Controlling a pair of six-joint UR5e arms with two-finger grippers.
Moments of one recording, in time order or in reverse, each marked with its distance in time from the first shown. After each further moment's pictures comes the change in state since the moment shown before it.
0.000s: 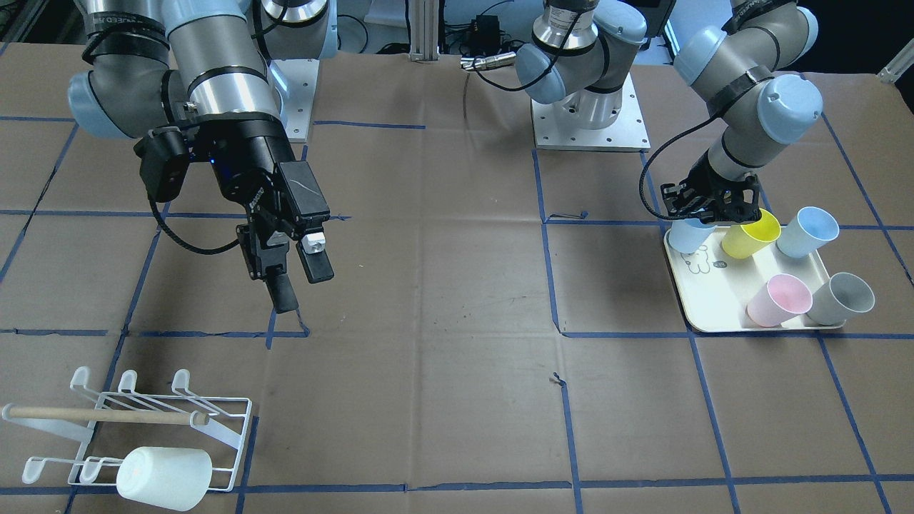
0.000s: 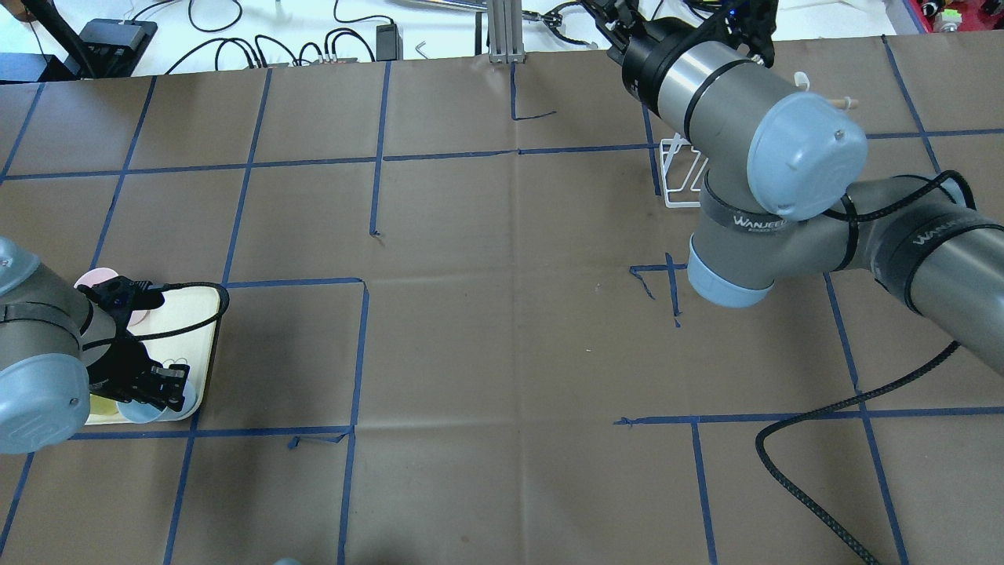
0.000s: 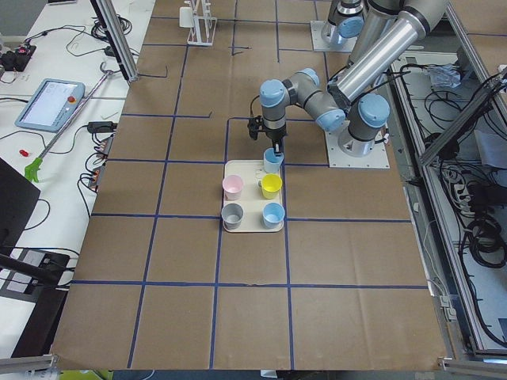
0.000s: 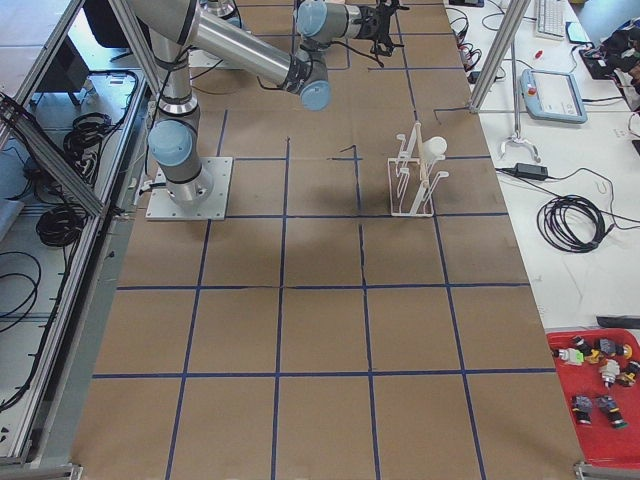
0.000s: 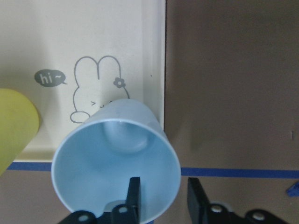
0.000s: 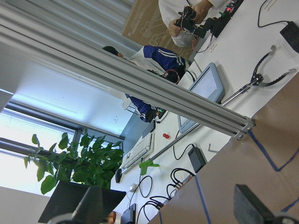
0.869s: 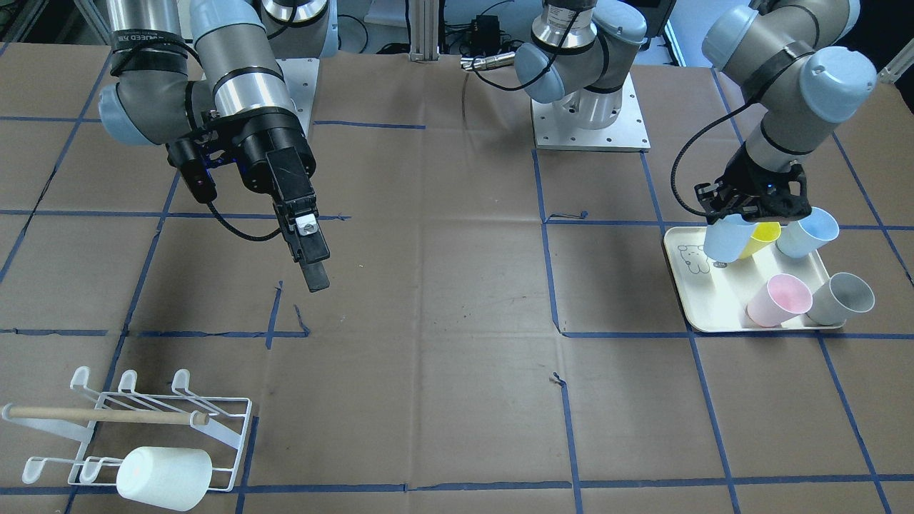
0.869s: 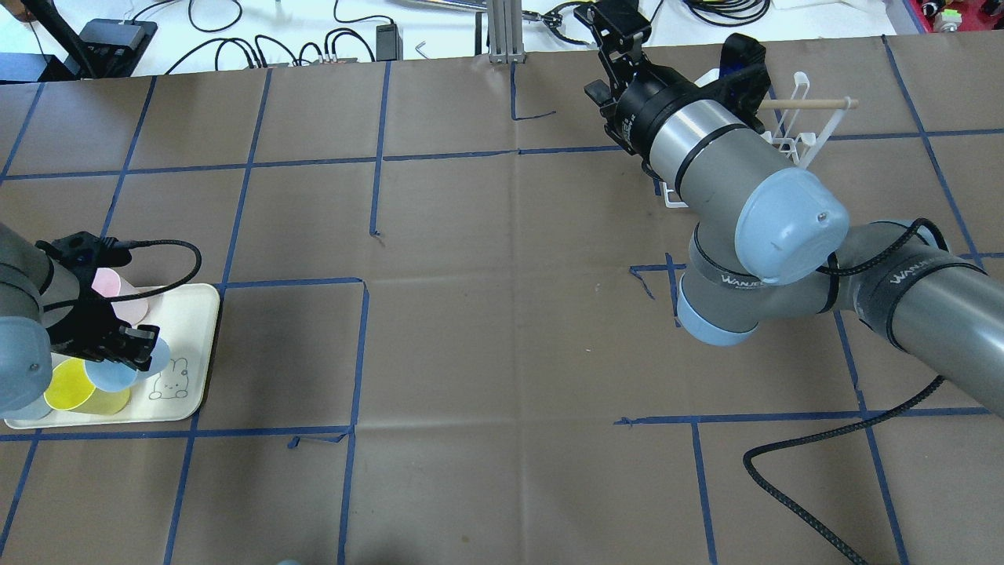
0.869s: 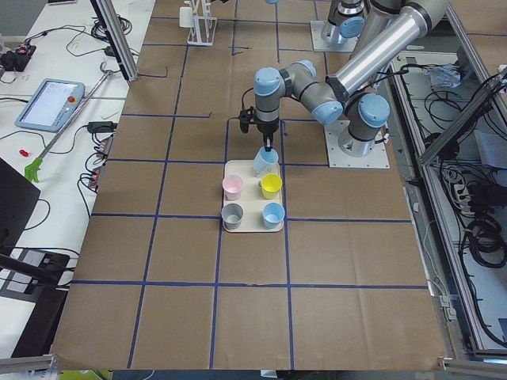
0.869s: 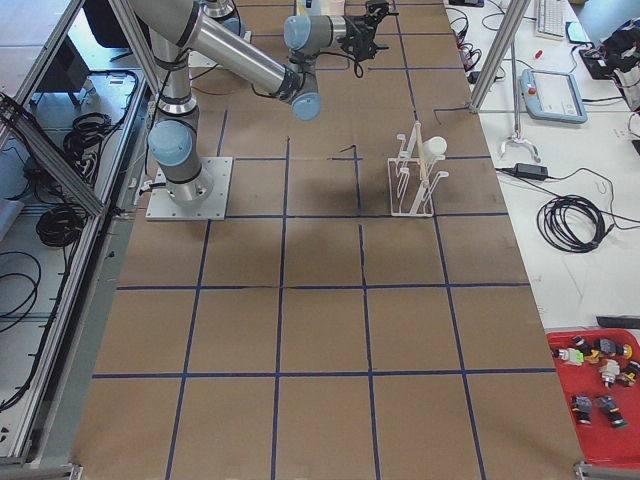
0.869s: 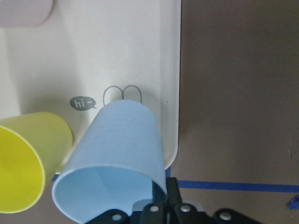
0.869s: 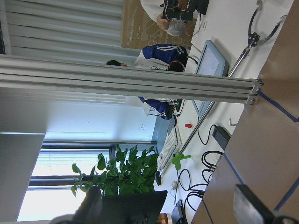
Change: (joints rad) left arm -0.018 0.009 0.190 -0.096 -0.011 -0.006; right arm 0.010 0.012 0.082 -0.158 0.000 0.326
